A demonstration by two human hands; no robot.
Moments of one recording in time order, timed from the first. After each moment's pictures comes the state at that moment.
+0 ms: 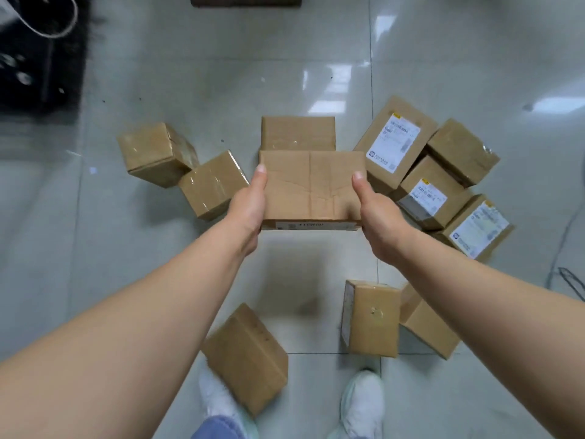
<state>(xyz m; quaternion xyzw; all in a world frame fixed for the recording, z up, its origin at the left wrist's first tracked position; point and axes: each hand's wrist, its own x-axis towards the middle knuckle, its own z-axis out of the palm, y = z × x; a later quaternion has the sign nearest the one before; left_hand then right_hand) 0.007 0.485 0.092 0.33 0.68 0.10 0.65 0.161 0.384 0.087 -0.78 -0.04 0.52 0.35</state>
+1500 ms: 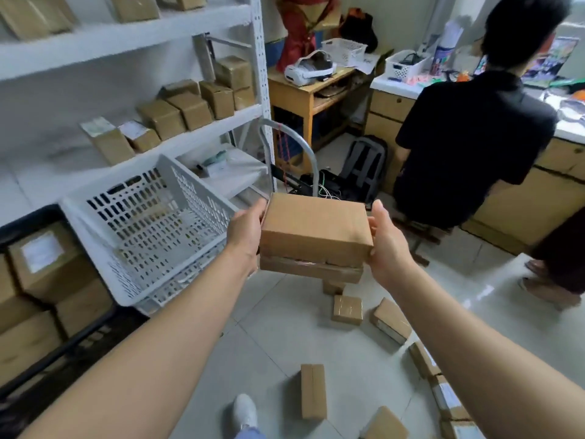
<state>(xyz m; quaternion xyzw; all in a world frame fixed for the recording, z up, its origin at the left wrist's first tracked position) -0.302 0.315 0.762 0.21 0.65 0.55 0.48 -0.096 0.346 0.747 -0.59 -0.32 0.61 0.42</state>
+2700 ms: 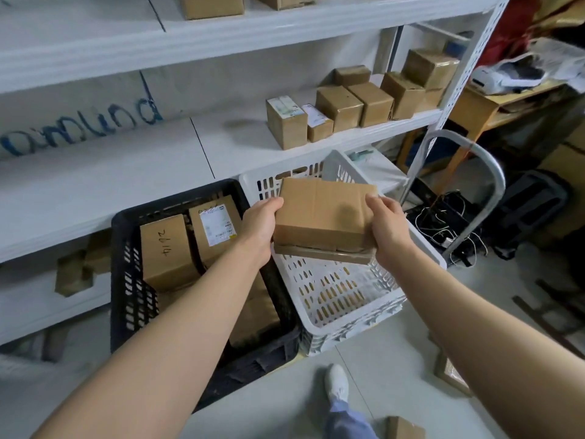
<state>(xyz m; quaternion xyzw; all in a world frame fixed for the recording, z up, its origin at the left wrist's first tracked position) -0.699 0.283 0.737 0.10 0.68 0.61 0.40 -0.534 0.399 0.721 -0.54 -0.48 0.61 0.34</state>
